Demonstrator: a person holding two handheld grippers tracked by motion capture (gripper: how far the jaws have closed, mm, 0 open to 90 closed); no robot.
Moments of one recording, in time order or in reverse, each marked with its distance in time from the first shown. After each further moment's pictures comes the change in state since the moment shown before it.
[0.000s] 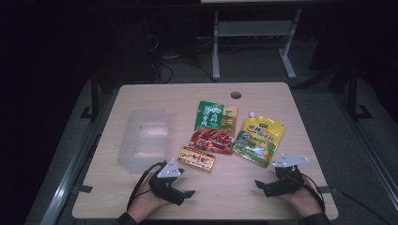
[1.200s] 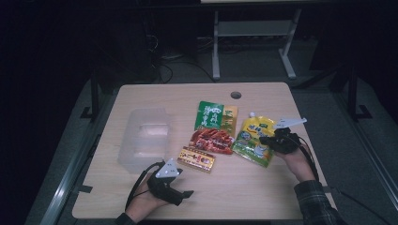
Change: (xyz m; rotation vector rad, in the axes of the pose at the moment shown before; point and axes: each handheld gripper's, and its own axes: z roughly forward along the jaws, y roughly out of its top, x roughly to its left) left arm -0.001 0.000 -0.005 -0.002 0.004 -0.012; right arm -0.071 0.077 0.024 -0.035 0.017 0.018
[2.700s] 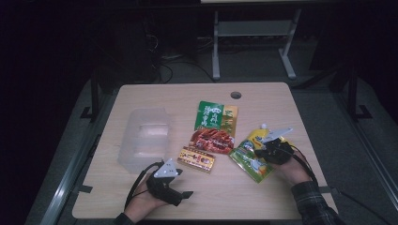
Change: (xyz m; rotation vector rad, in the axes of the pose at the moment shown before) left arm 0.001 -0.001 -0.002 -0.008 -0.020 0.000; right arm 0.028 -0.016 0.009 0.146 0.056 -0.137
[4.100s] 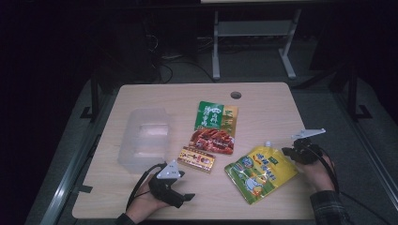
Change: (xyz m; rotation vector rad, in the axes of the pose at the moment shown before) left arm -0.004 0.000 0.006 0.017 -0.028 0.005; right arm -0.049 -0.049 -0.037 0.002 -0.191 0.208
